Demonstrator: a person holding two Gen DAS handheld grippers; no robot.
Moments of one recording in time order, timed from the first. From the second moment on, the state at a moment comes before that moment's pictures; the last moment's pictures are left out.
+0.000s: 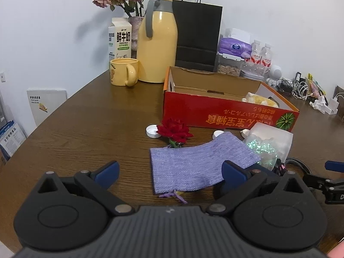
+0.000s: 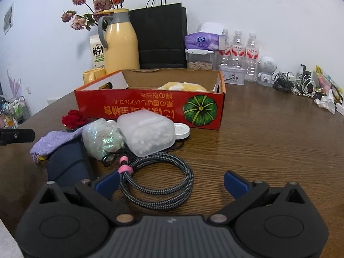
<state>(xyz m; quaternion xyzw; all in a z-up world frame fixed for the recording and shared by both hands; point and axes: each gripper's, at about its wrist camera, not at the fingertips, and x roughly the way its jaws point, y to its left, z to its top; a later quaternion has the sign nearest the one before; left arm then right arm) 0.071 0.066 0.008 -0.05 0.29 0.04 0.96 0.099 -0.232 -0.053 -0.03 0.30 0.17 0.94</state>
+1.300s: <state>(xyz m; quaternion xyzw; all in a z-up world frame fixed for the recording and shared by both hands) 0.078 0.089 -0.011 -0.09 0.31 0.06 0.94 0.129 -0.202 -0.072 -0.05 0.33 0.16 0.93</state>
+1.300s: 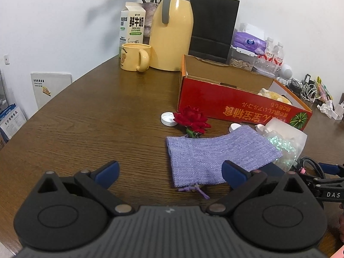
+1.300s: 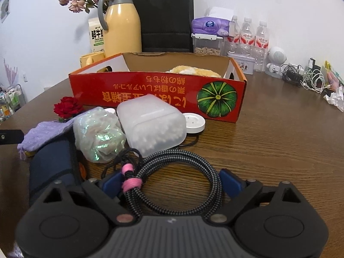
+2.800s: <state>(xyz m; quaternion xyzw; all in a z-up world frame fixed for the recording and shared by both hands) 0.201 0.054 -0.002 0.02 0.31 0.05 0.95 0.151 -0.238 -0.038 -0.02 0.25 0.15 0.96</state>
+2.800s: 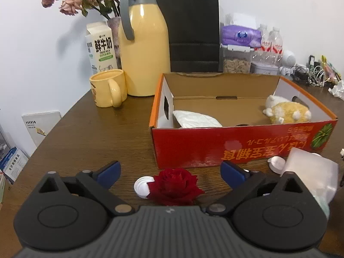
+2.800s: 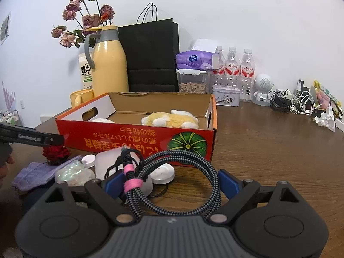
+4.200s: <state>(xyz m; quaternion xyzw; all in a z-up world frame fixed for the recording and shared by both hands) 0.175 0.062 0.012 -0.03 0.26 0.04 0.96 0.157 -0.240 -0.034 -0.02 0.24 0.16 0.96</state>
